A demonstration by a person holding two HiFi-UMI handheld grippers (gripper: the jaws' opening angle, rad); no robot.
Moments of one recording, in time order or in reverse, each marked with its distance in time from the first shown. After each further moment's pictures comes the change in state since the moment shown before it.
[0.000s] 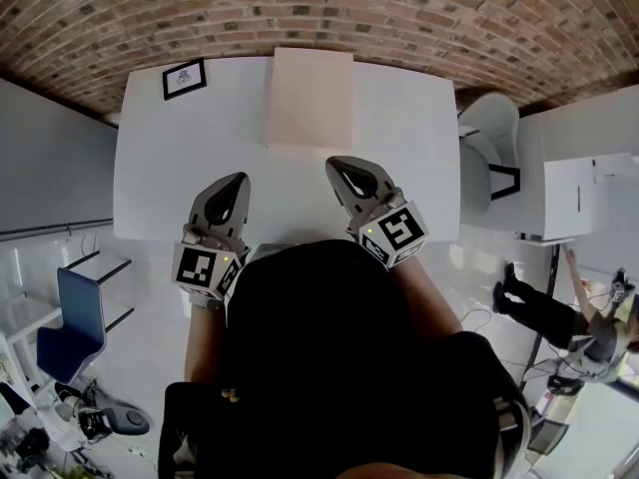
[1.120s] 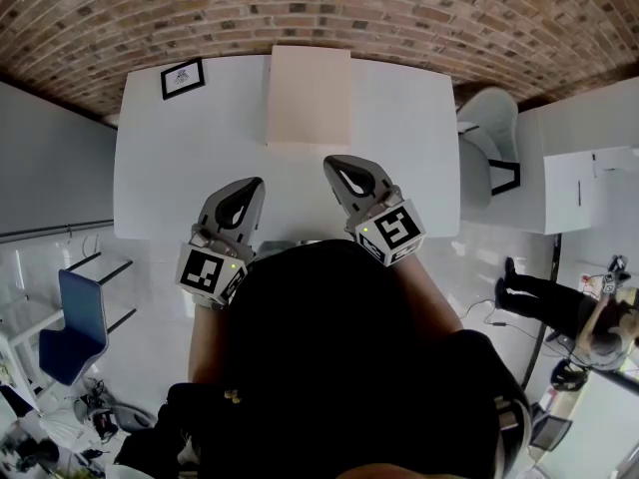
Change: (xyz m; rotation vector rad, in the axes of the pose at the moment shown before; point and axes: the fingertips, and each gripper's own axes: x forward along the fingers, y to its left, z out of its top) left arm 0.000 -0.035 0.008 0.009 -0.005 -0.129; right arm -0.003 0.005 -0.003 -0.034 0.022 -0.011
